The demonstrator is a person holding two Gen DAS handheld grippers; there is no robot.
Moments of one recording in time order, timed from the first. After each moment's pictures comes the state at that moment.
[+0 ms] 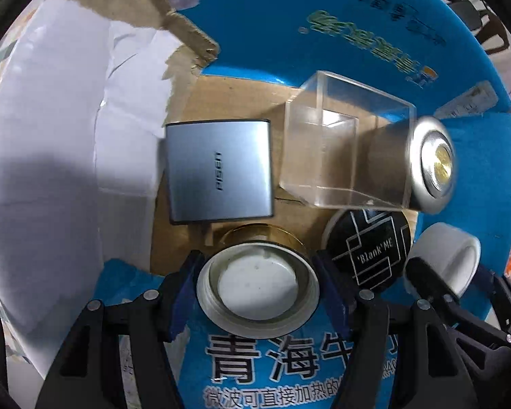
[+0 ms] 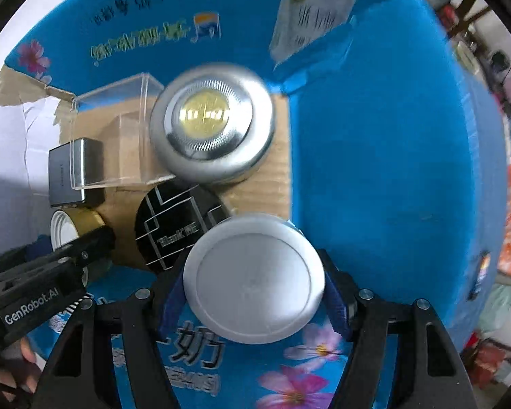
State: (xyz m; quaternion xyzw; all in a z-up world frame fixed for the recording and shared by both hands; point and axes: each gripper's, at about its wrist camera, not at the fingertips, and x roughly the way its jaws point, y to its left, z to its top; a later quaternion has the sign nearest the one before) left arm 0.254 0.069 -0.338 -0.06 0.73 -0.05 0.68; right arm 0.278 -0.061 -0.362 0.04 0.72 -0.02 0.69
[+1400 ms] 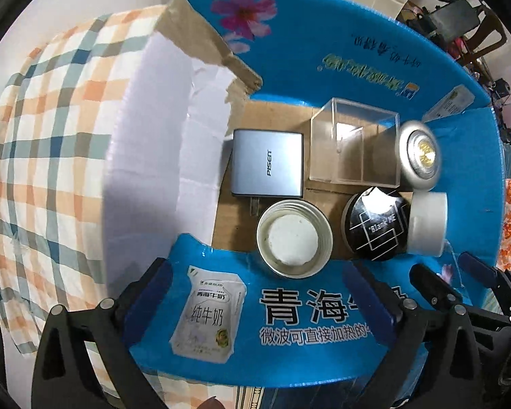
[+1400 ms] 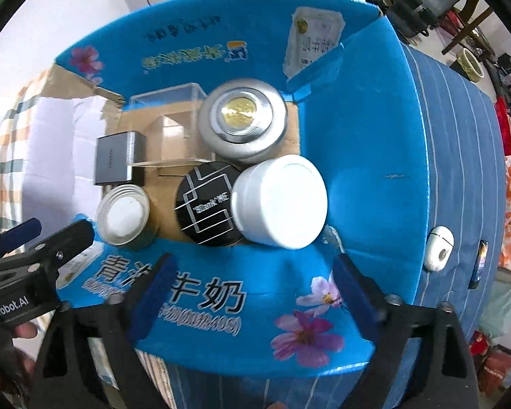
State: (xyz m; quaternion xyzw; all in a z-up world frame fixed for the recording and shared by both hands) left arm 0.232 0.109 -0.275 -0.01 0.70 -0.03 0.71; right arm 0.234 -0.064 -0.289 0.05 0.70 0.01 0.72
